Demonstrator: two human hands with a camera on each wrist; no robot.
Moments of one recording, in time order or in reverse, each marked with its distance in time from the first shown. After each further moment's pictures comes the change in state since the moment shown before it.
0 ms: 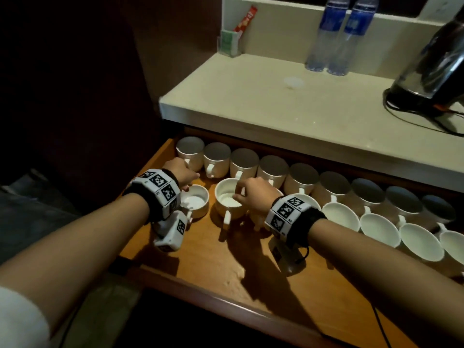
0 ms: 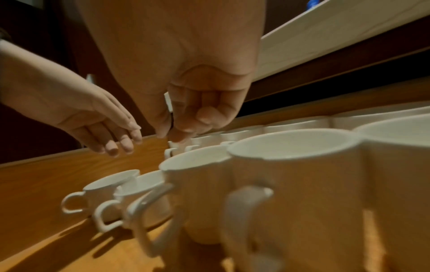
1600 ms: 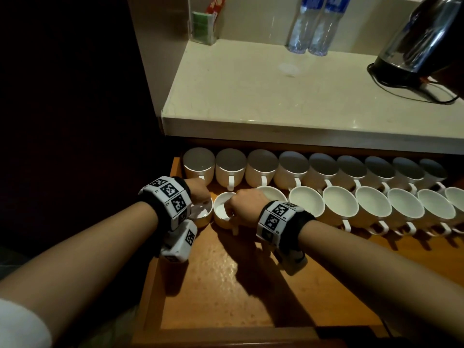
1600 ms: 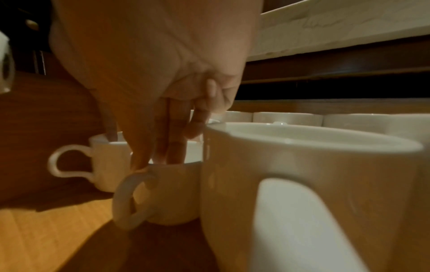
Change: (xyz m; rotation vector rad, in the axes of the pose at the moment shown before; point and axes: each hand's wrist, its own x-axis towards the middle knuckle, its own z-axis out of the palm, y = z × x) left_hand 0.094 -0.018 -0.035 0.731 -0.537 0.309; right_hand 0.079 -0.096 0.034 -0.360 -0.190 0.076
